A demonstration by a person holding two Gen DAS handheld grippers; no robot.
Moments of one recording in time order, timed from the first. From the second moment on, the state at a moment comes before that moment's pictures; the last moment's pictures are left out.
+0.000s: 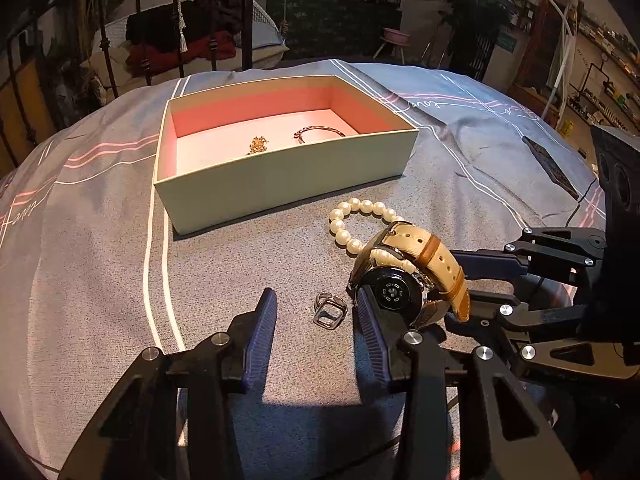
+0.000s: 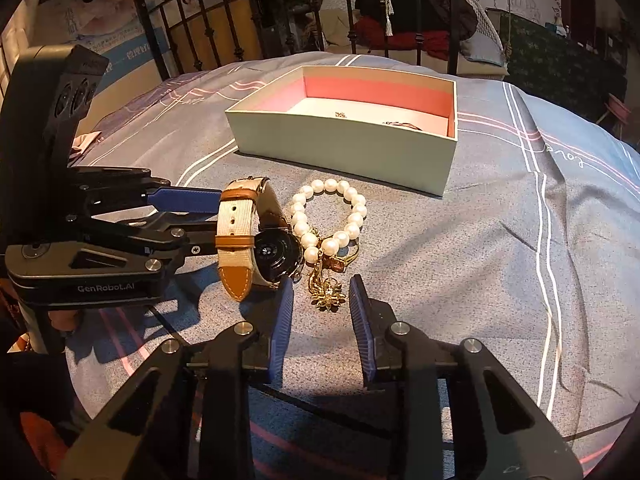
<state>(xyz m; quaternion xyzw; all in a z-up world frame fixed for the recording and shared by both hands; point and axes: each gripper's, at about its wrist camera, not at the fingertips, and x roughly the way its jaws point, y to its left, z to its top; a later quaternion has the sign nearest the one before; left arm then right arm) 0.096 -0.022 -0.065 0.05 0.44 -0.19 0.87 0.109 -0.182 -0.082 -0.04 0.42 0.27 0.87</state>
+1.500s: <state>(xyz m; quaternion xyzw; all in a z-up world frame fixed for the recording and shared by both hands) 0.140 -0.013 -0.003 -0.02 0.40 -0.17 0.90 0.138 -0.190 -0.022 -0.02 0.35 0.25 0.90</state>
